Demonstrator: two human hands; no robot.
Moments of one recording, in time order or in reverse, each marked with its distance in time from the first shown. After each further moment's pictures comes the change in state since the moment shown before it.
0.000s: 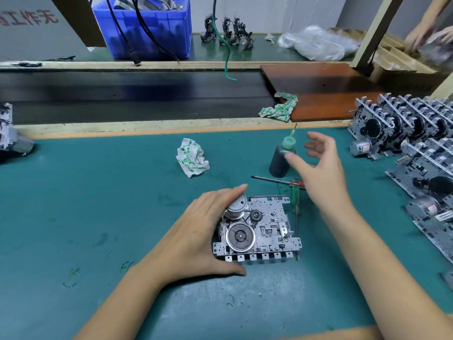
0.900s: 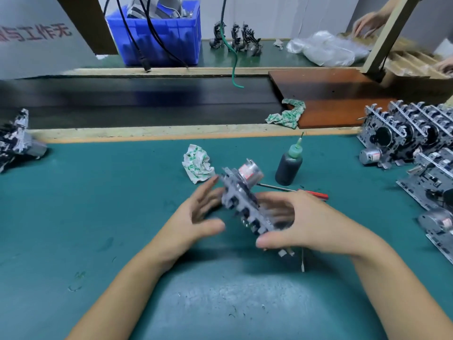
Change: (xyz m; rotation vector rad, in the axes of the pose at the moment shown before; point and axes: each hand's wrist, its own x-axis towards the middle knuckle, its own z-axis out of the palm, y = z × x) left_hand 0.010 -0.013 -0.005 -1.080 0.110 -0.307; right_hand -0.035 -0.030 -0.013 -0.164 -0.948 -0.077
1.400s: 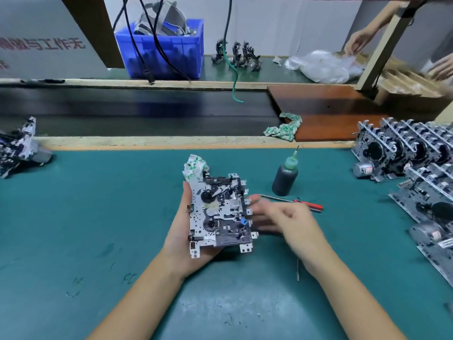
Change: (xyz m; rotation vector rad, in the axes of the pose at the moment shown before) left_hand 0.015 0.001 0.016 -0.856 -0.173 -0.165; right_hand 0.016 0.015 0.028 0.556 0.404 0.003
